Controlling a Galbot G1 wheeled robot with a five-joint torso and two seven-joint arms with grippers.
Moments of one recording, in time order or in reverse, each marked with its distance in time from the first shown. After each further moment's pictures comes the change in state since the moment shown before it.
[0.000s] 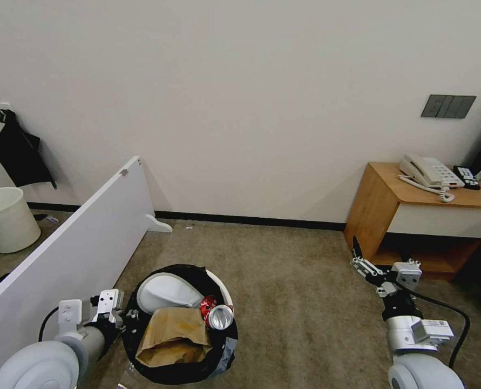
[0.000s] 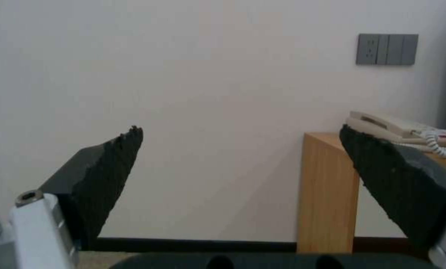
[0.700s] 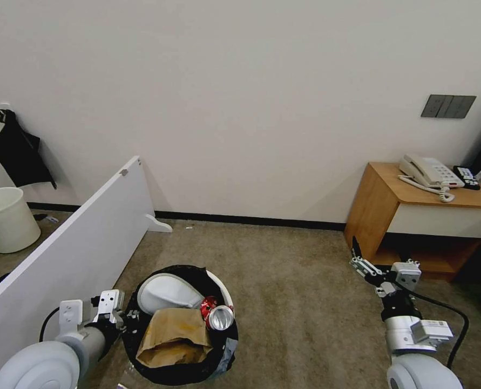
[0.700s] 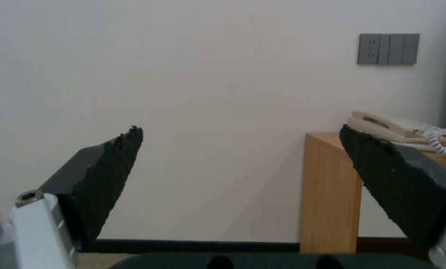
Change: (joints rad) left arm -0.001 0.001 0.003 0.002 0.000 0.000 0.000; right arm -0.002 0.006 -0.005 0.006 0.000 0.000 0.001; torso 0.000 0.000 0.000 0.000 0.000
